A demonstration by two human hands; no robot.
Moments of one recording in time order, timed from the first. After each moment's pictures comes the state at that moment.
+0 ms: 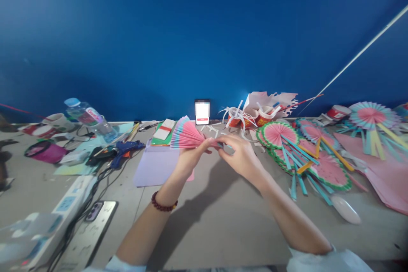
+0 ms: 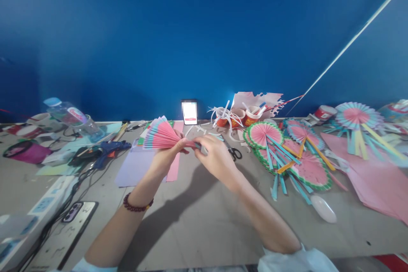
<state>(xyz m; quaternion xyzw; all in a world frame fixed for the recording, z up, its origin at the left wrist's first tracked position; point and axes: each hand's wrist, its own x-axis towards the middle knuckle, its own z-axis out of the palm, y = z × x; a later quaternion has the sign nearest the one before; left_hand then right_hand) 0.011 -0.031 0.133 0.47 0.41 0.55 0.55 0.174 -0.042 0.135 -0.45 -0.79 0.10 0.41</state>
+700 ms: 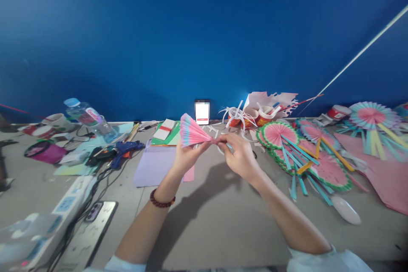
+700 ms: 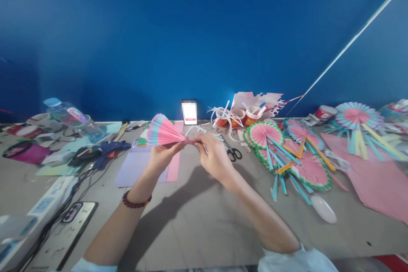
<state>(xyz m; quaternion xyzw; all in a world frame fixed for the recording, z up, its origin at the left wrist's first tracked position) 0.004 -0.025 0.129 0.53 0.40 0.57 0.48 0.168 -0.042 0.132 -0.44 -0.77 0.10 0.46</state>
